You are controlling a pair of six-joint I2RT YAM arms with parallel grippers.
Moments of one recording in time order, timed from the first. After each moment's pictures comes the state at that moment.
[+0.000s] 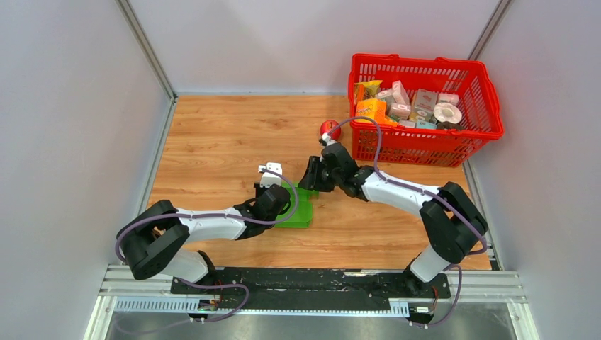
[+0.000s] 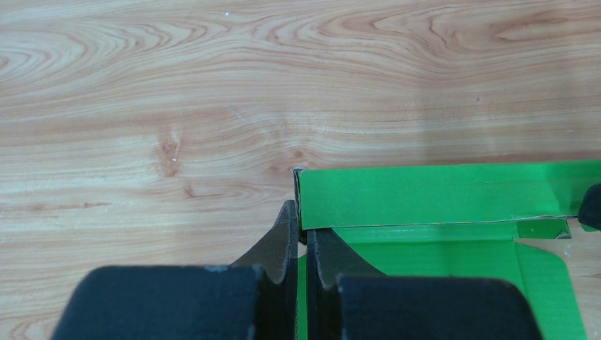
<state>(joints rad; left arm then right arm) -0.92 1.41 0.51 0.23 -0.80 -0.42 0.73 1.61 0.99 -0.10 -0.12 0.73</state>
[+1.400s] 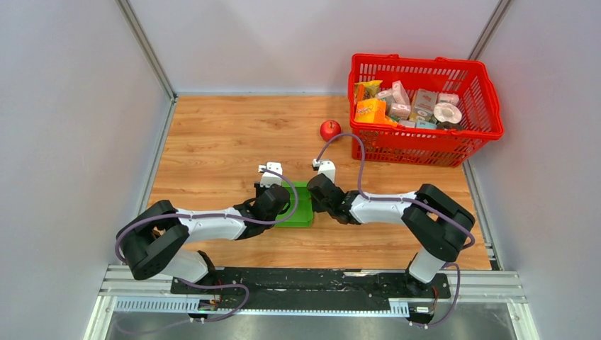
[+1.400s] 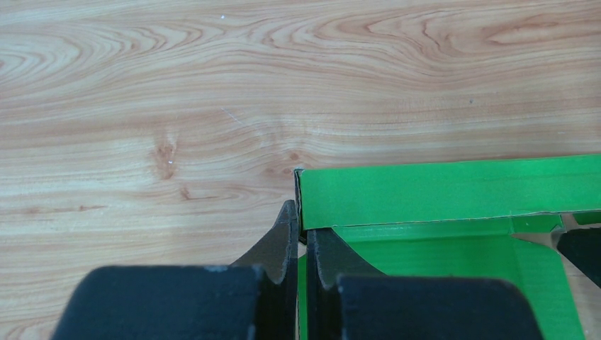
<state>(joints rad) -0.92 1.41 0.51 0.24 -0.80 -0.42 0.92 1.66 0.80 0.04 0.35 0.61</state>
